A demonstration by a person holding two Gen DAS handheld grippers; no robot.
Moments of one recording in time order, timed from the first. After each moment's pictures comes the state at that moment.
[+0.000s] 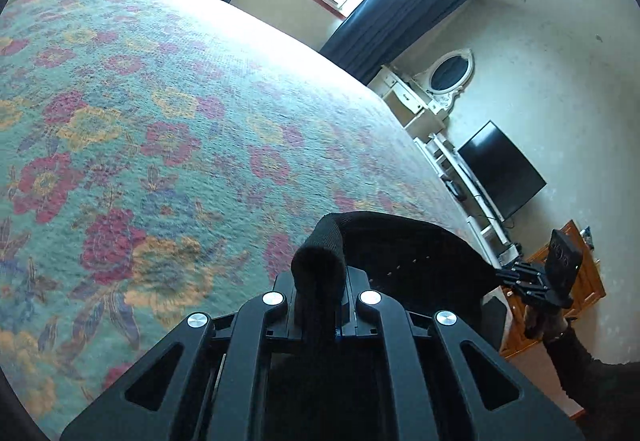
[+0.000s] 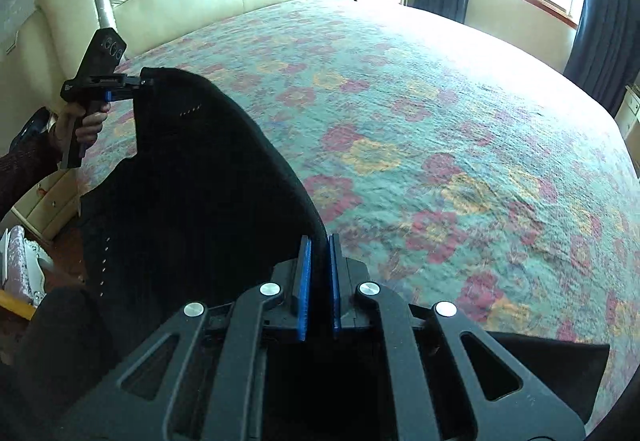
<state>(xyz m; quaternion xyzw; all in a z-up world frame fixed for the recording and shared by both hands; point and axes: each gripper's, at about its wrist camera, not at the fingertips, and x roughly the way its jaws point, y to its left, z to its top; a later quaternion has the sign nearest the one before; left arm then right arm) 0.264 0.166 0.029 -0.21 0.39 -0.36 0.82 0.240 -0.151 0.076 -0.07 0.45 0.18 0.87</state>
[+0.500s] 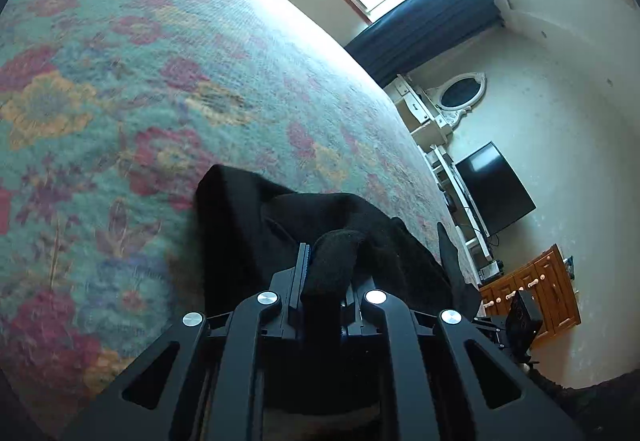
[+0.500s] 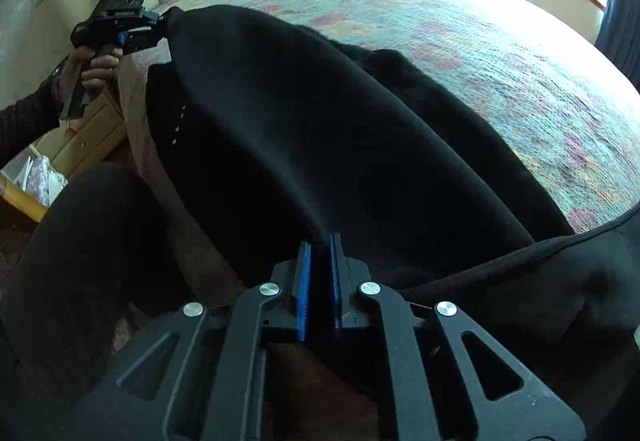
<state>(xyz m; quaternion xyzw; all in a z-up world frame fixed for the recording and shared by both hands) 0.137 0.215 -0.032 -0.28 0.42 -0.32 0.80 0.099 -0.079 -0.021 -0.08 0.50 0.22 0.83</state>
